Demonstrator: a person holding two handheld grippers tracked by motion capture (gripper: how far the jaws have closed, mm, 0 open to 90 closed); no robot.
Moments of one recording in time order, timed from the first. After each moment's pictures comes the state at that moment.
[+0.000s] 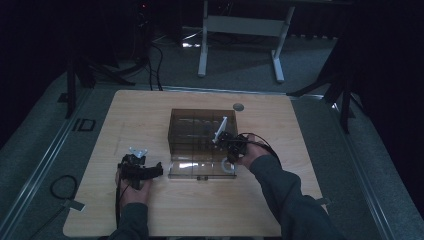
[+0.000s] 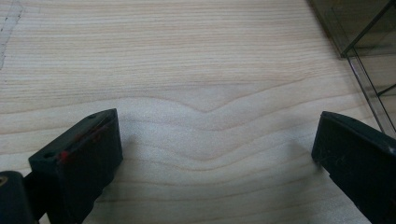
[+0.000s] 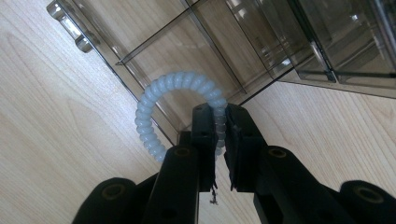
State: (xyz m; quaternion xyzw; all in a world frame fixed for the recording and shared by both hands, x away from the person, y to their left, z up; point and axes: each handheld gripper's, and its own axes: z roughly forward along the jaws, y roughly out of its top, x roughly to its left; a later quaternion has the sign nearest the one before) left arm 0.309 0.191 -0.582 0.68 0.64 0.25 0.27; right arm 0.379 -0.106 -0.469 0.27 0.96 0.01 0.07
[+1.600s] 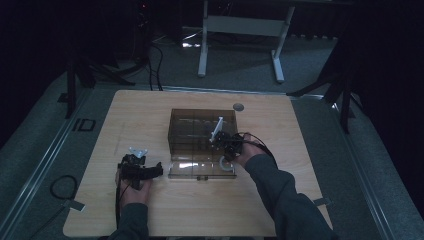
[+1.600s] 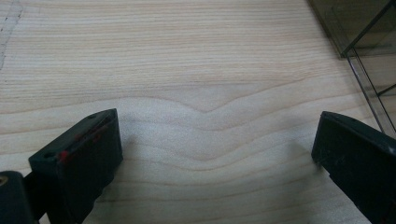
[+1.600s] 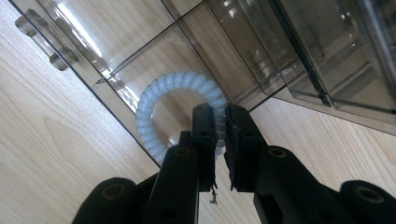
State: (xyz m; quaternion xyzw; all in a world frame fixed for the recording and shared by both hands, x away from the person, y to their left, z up) left arm 0.309 0.191 -0.583 0.68 0.64 0.25 0.27; right arm 0.387 -0.095 -0.481 0.27 0.96 0.00 0.09
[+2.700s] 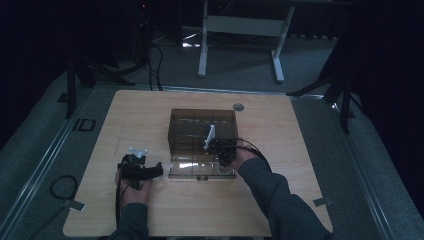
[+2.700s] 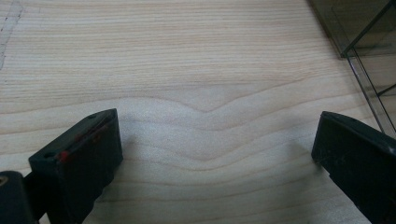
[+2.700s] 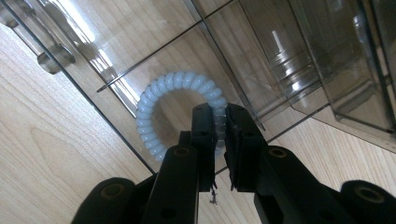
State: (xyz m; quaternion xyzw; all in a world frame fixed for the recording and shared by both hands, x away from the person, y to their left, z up) left arm 0.309 0.191 -0.583 0.68 0.64 0.25 0.27; right arm 0.383 -0.080 -0.507 0.25 0.96 -0.03 0.09
